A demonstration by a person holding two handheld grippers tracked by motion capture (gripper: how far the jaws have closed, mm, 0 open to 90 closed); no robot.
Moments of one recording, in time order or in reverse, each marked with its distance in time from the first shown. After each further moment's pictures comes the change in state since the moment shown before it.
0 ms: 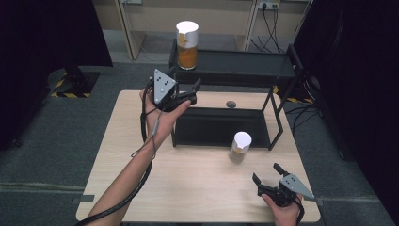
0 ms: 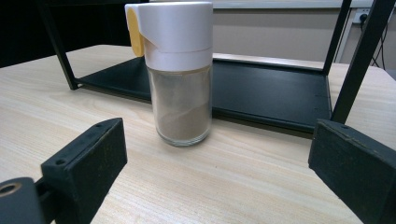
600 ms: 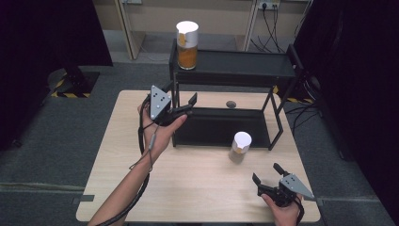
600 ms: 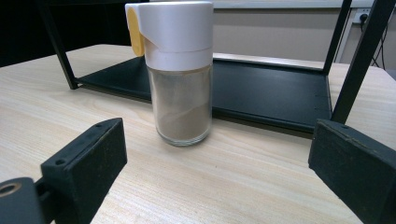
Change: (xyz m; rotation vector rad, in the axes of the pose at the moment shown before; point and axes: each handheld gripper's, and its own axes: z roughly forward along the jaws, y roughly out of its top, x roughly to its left) left arm -0.002 -0.032 -0.022 0.007 -0.007 -0.032; right arm 0.000 0.000 0.000 0.001 0.000 0.000
